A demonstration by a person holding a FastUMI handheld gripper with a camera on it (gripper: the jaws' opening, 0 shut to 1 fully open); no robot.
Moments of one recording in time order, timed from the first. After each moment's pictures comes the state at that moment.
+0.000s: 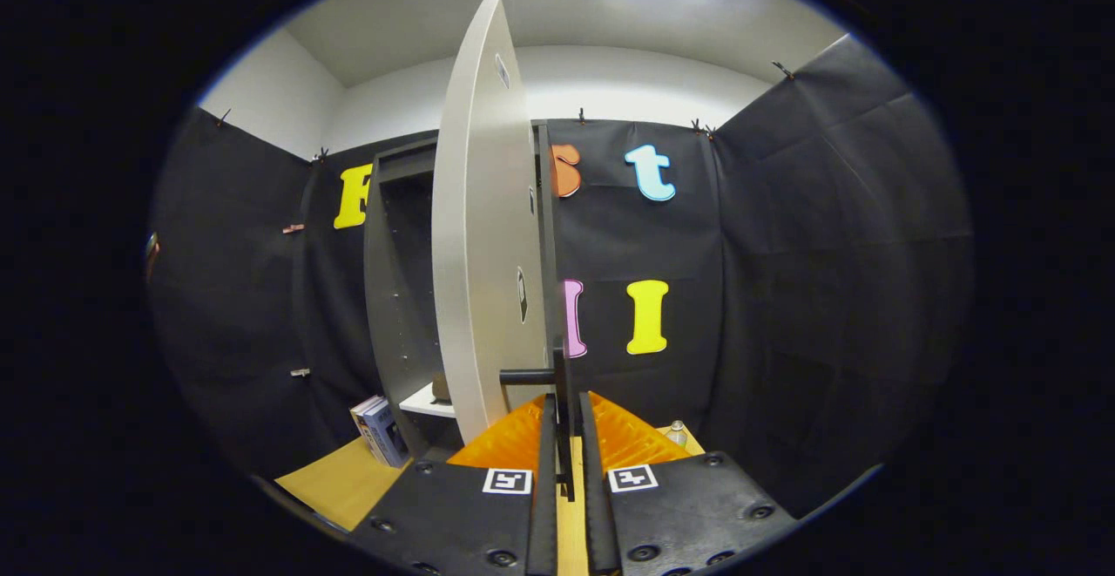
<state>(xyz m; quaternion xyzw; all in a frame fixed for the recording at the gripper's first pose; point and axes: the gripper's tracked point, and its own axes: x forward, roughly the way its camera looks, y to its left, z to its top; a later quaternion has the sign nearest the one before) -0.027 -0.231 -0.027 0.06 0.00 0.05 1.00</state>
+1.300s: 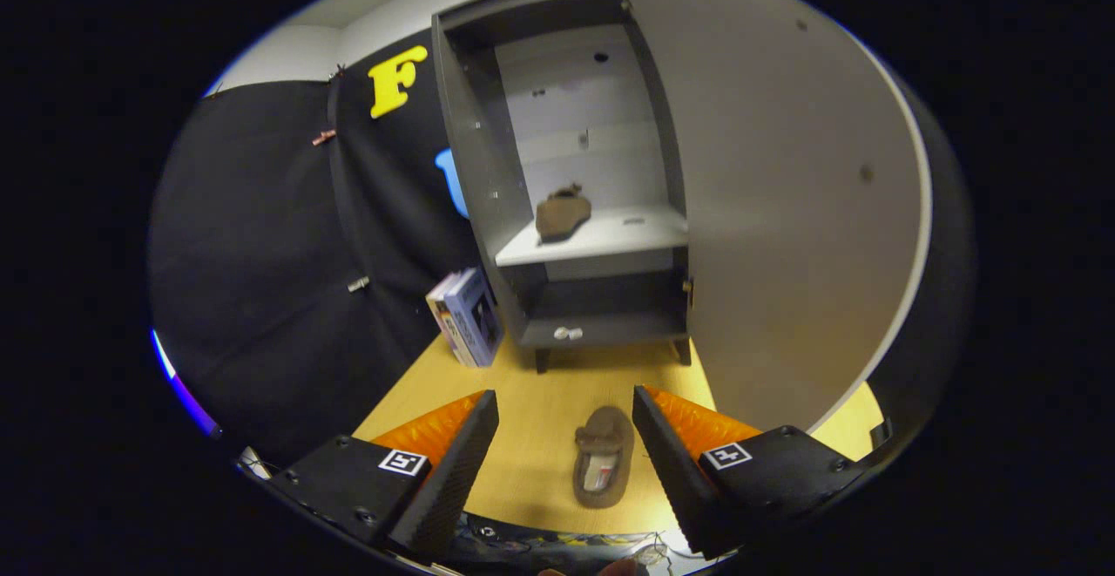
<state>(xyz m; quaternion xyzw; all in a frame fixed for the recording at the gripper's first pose) -0.070 -0.005 -0.280 0.09 0.28 0.14 0.95</state>
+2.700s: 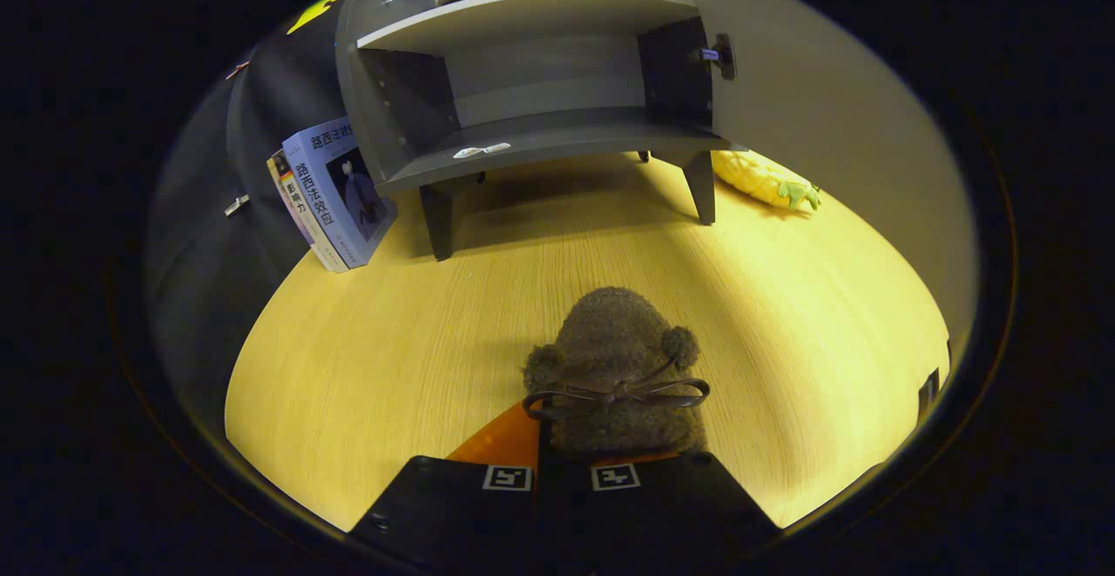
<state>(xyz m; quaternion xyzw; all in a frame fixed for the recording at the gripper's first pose) 0.033 0.026 -0.548 0.07 0.38 0.04 0.92</state>
